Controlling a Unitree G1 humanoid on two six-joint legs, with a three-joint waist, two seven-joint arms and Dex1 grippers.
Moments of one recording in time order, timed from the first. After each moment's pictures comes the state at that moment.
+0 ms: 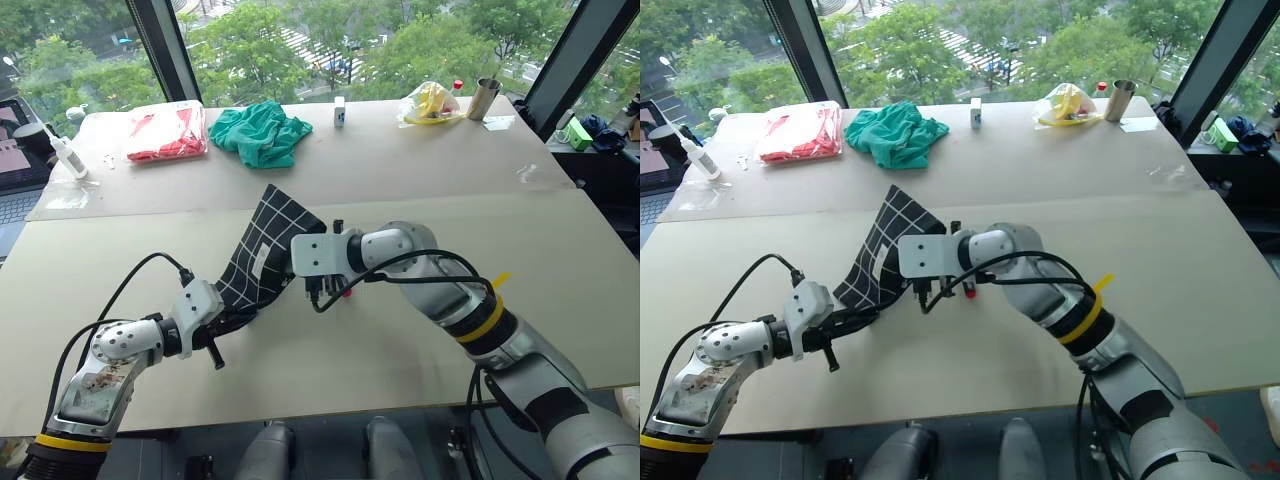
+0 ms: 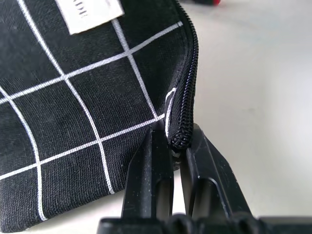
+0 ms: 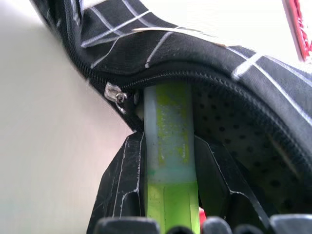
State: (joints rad) left arm -0.02 0.71 0.04 -0.23 -0.32 0.29 -0.95; right arm -0.88 -0.51 0.62 -0.05 -0.25 0.29 1.00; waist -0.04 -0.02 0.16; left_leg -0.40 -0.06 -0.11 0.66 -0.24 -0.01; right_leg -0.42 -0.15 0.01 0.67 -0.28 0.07
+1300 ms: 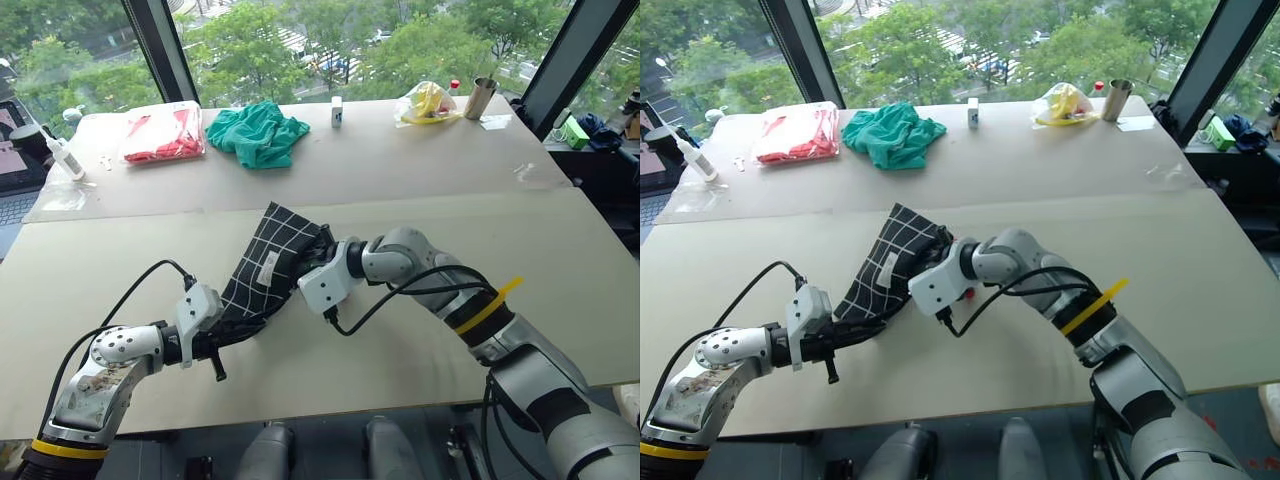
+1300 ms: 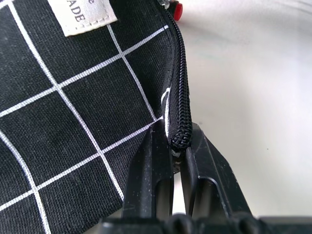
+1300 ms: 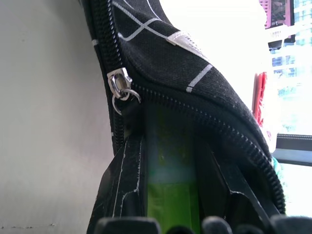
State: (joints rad) left arm 0.01 0.72 0.04 -0.27 -0.42 0.38 -0.99; right arm -0.88 -0.43 0.61 0.27 -0.50 -0.38 0.79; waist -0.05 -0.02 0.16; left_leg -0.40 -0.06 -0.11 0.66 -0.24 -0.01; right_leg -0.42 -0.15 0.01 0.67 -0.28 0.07
